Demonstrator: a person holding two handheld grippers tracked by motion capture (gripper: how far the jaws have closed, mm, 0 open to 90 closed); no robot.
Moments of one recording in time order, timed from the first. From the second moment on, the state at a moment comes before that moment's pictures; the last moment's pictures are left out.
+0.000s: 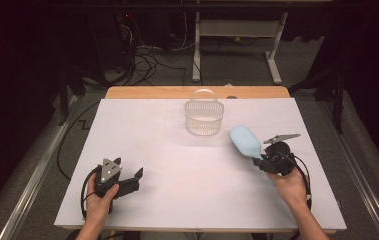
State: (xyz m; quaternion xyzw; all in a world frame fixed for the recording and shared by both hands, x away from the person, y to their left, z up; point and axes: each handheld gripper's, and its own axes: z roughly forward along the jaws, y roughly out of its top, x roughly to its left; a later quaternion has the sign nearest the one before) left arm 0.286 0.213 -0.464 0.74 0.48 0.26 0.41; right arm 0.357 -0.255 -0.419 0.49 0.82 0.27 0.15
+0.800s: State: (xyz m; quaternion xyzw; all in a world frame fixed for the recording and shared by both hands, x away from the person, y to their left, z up) left arm 0.293 0.197 -0.457 0.74 0.46 0.24 0.42; right arm 0.334 -0.238 -0.417 0.45 0.82 0.32 0.14
